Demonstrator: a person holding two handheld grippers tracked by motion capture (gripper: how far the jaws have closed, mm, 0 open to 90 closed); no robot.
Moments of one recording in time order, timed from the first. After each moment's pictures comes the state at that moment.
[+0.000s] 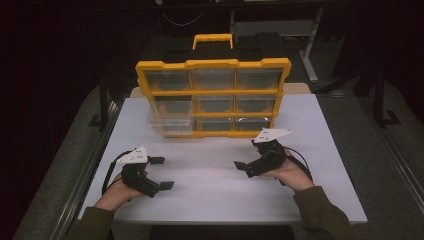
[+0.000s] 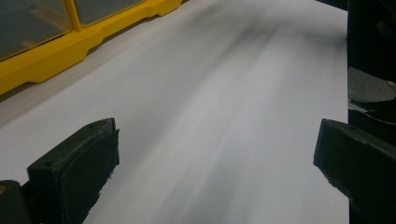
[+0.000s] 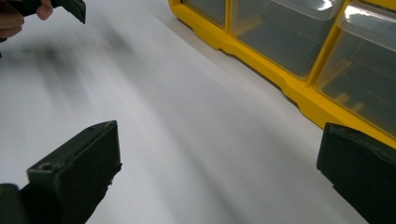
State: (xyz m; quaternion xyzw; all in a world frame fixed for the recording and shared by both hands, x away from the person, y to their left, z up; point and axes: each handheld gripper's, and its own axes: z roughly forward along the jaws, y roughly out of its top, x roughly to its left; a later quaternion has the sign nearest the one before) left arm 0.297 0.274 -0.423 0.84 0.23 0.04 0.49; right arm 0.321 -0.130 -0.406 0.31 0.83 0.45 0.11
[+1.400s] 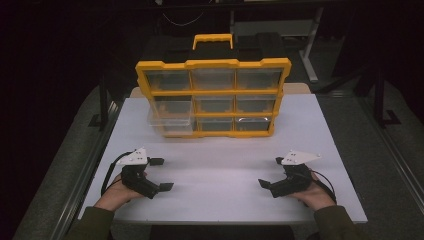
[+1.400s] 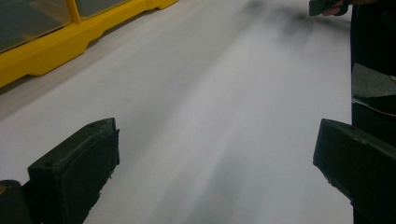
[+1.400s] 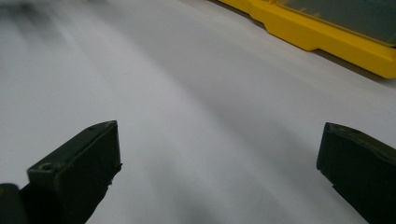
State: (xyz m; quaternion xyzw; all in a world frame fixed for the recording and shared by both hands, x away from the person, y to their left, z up) left arm 0.296 0.276 -0.427 0.85 0.23 0.05 0.48; right arm 0.279 -0.193 -0.448 0.34 0.82 0.45 0.13
